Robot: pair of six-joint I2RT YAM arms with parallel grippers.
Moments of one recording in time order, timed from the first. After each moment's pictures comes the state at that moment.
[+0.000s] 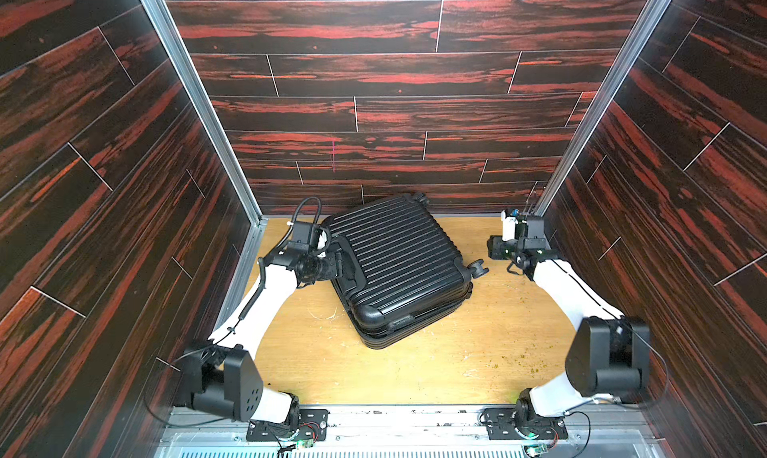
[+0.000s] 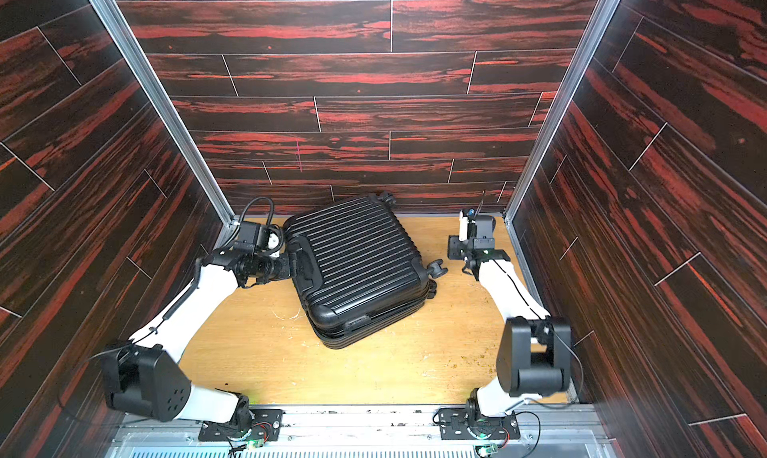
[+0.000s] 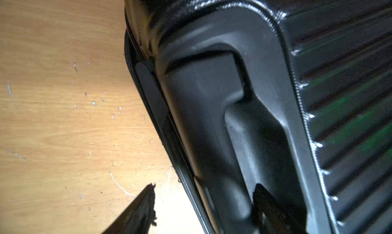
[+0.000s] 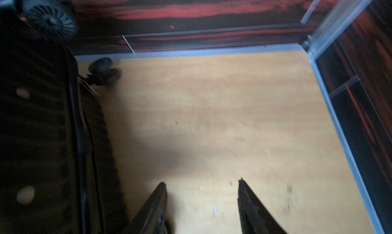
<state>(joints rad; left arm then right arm) -0.18 1.44 1.24 -0.74 0.17 -0.35 0.07 1.61 1.23 -0.30 -0.05 0.02</state>
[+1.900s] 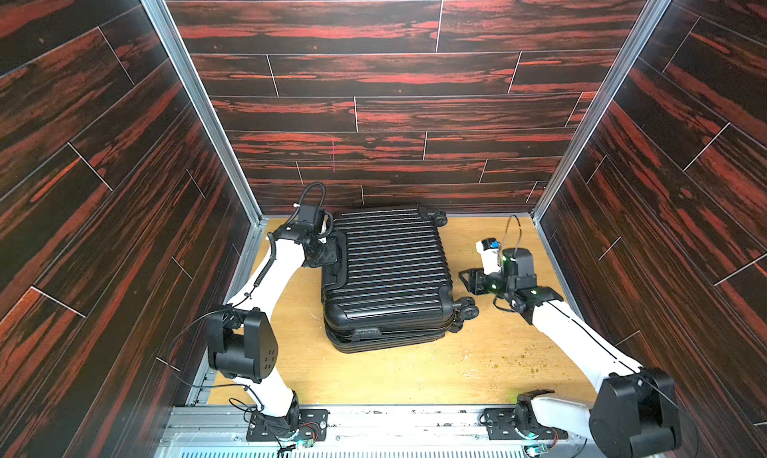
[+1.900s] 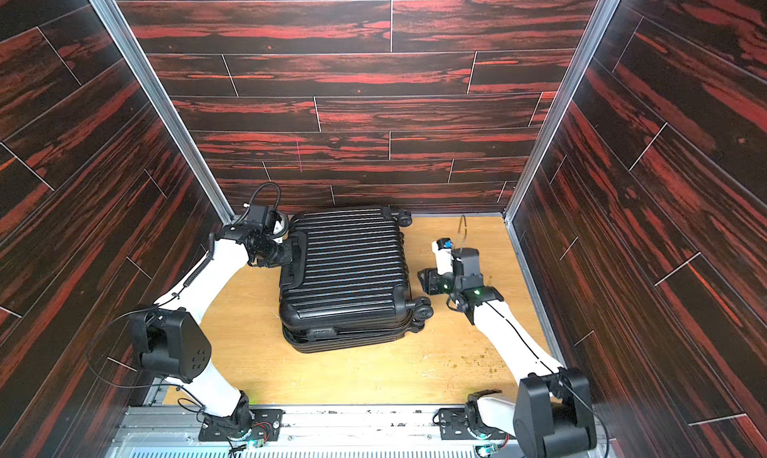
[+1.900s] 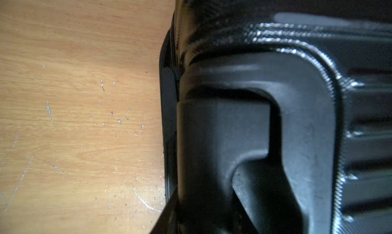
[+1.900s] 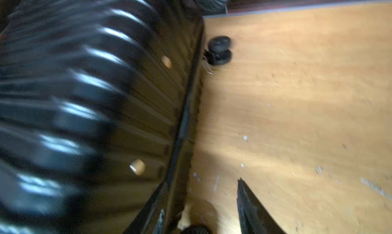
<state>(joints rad) -0.14 1.71 1.56 -0.93 0.10 -0.29 0.22 1.23 0.79 -0.23 -0.30 0.16</state>
